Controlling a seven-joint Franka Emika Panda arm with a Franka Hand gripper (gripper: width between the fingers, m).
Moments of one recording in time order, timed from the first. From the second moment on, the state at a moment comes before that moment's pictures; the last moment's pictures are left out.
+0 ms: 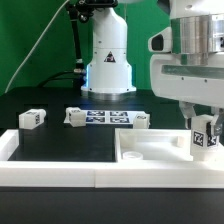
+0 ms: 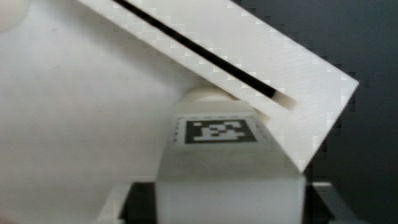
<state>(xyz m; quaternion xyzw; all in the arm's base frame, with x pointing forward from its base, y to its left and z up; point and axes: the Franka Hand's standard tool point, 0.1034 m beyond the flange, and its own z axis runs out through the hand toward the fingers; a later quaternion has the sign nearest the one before) 0.625 0.108 0.071 -0.85 0.52 0.01 0.06</state>
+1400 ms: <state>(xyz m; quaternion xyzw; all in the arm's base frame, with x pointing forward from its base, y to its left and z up) 0.623 0.110 0.072 -0.55 0.83 0.03 0.05</state>
